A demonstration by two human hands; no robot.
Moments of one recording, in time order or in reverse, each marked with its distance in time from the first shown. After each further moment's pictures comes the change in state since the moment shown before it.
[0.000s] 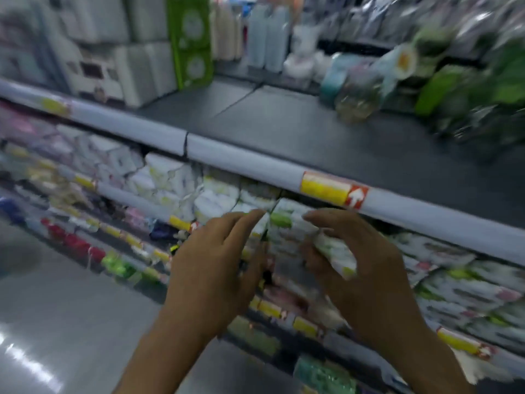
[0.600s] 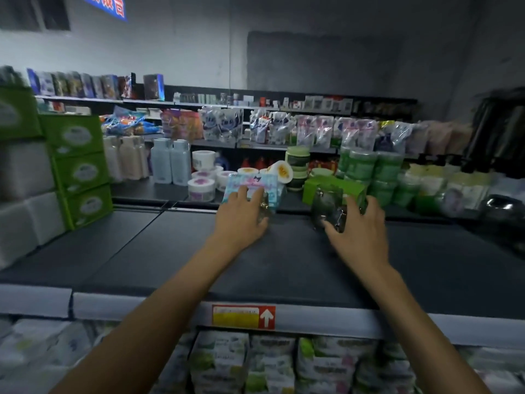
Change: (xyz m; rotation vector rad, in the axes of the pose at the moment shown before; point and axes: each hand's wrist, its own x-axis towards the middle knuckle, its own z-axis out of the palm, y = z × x) left_hand 0.325 0.077 0.104 0.121 -0.098 0.247; right_hand 0.147 0.139 -0.148 -0.777 0.404 0.539
